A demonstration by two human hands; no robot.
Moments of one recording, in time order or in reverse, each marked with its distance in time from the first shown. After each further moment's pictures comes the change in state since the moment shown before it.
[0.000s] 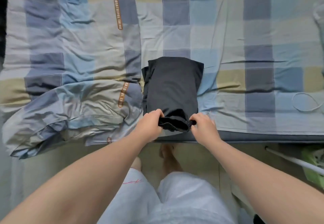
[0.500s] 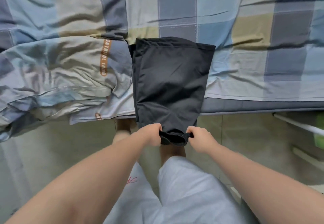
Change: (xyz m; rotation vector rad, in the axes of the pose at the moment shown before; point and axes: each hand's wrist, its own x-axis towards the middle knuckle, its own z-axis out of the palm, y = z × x) left_hand 0.013 -0.075 0.146 0.064 -0.641 -0.247; right_hand -0.035 0.059 0.139 0.061 -0.550 0.239
